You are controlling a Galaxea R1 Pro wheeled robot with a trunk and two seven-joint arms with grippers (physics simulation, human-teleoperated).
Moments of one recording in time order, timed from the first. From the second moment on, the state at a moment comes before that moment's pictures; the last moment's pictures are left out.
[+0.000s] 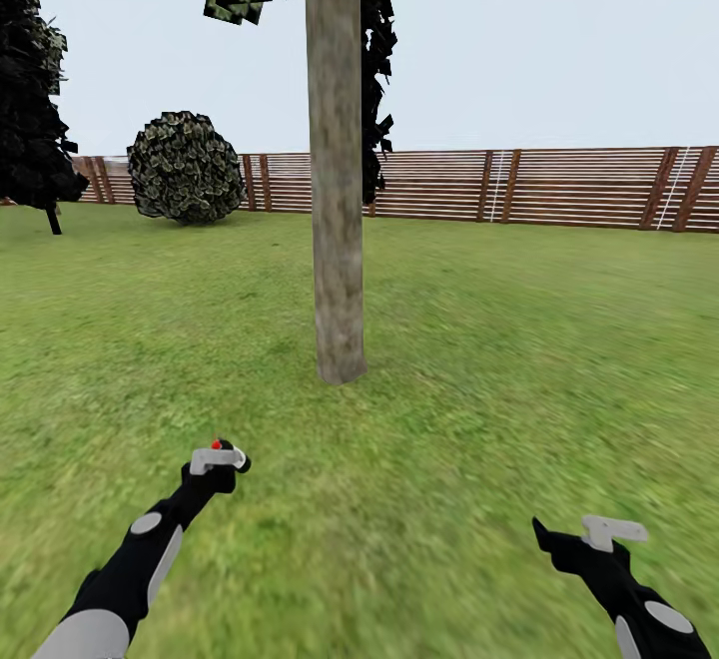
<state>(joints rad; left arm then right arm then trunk) -0.53 0.08 0.22 -0.68 -0.09 -0.13 -0.33 -0.06 -0.08 -0.29 -1.41 -0.03 0.37 0.12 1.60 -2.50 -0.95</state>
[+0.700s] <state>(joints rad) -0.57 0.09 0.22 -0.75 -0.09 0.03 -0.34 -0.37 -0.08 -0.29 -0.93 -0.03 0.27 0.56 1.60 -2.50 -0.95</state>
